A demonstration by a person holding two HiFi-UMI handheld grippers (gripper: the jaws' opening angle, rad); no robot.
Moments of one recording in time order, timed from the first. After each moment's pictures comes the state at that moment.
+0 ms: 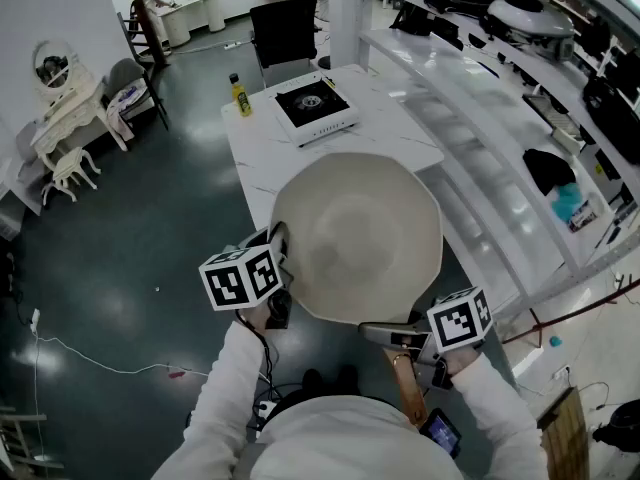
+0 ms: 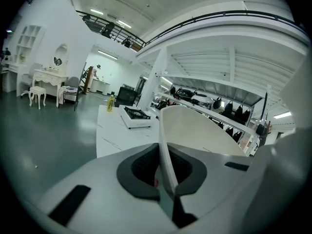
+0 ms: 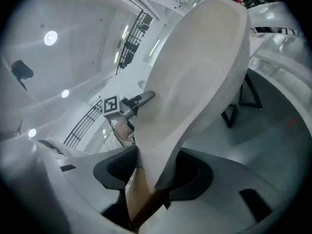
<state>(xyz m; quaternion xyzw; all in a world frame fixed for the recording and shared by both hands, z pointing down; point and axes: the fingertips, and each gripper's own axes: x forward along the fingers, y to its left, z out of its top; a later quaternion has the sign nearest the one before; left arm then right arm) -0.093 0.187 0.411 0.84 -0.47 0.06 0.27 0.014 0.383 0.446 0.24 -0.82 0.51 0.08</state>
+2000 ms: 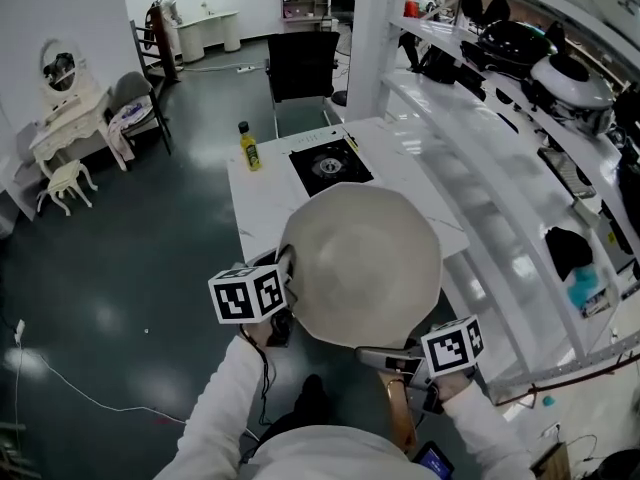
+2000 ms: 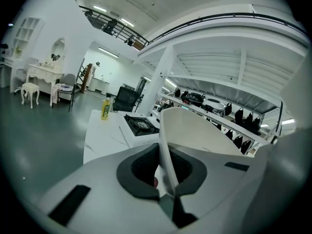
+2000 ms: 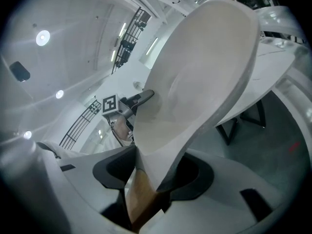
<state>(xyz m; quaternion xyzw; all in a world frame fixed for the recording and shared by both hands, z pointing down) -0.087 -0.040 0.414 0.84 -0.46 0.04 0.28 0.020 0.159 0.451 0.25 -0.81 0.52 0.10</state>
